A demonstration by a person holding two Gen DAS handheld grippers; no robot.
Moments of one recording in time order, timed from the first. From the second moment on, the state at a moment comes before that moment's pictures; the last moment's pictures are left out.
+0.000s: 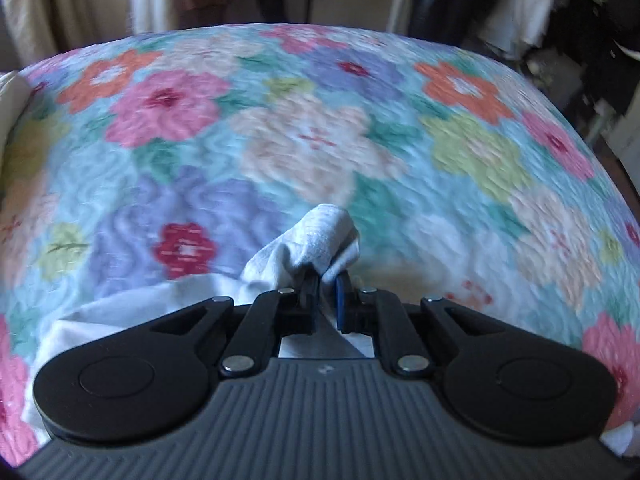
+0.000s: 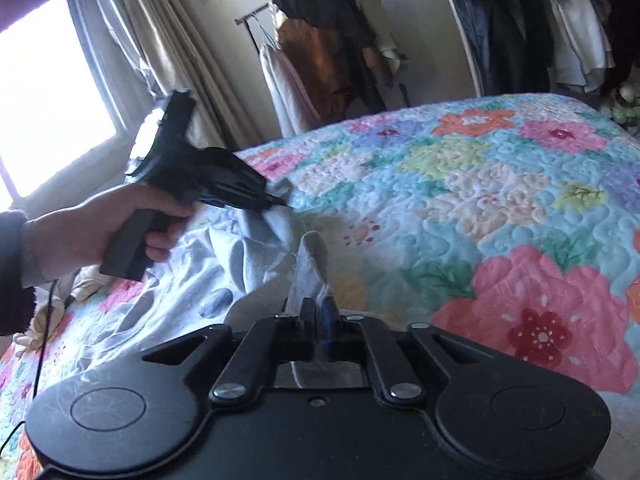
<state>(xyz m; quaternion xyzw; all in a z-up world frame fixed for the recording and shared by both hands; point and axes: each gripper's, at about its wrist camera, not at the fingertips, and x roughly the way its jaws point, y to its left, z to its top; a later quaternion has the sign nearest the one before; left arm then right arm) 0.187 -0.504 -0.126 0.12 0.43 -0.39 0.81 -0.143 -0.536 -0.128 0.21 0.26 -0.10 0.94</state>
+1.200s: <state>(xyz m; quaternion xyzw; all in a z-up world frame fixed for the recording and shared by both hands) 0.242 -0.512 -0.106 0.12 0.33 -0.38 0.86 -0.130 -0.814 -0.115 0.12 0.29 -0.43 0.85</state>
